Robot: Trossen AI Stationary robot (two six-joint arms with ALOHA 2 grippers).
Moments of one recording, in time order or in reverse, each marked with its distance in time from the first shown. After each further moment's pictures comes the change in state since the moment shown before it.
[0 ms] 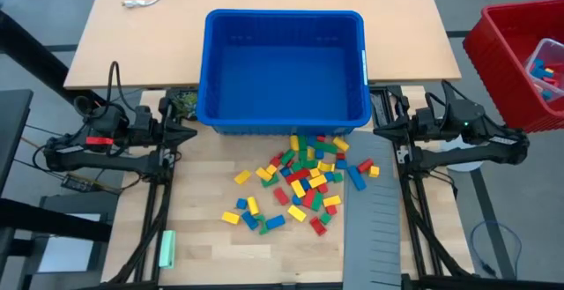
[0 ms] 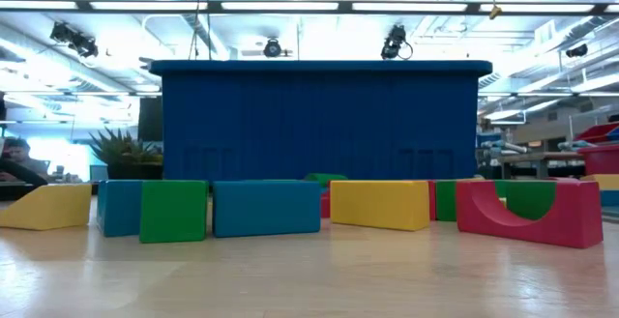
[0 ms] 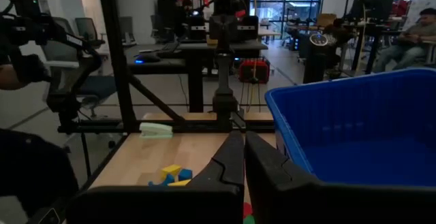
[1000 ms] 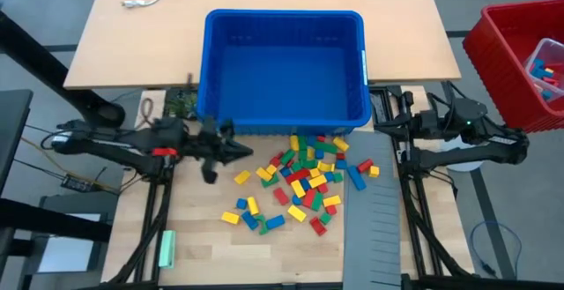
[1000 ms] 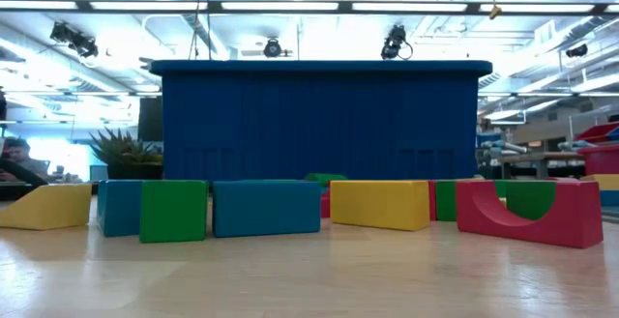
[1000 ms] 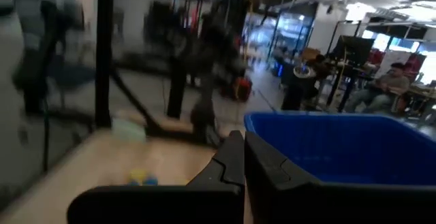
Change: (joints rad) left arm -0.101 0.567 0.000 0.557 0.054 -0.412; right arm -0.001 0.007 -0.001 0.090 0.024 -0.172
